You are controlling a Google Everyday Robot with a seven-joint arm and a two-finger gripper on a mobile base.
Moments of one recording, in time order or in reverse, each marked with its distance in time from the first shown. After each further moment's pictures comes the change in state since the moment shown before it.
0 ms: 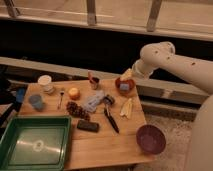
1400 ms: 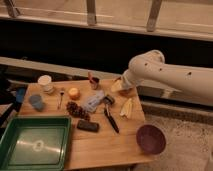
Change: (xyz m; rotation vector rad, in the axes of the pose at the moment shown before) arm 0.061 0.074 -0.004 -0.046 0.012 -0.301
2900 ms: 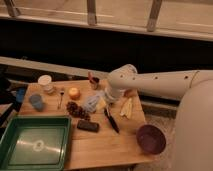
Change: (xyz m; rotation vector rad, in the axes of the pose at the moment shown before) arm 0.040 0.080 0.096 -0.110 0.196 -0.159
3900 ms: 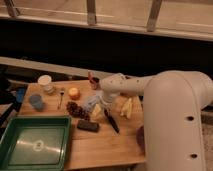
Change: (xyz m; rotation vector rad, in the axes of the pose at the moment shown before) arm 0.007 0.004 0.093 -0.058 0.138 0.039
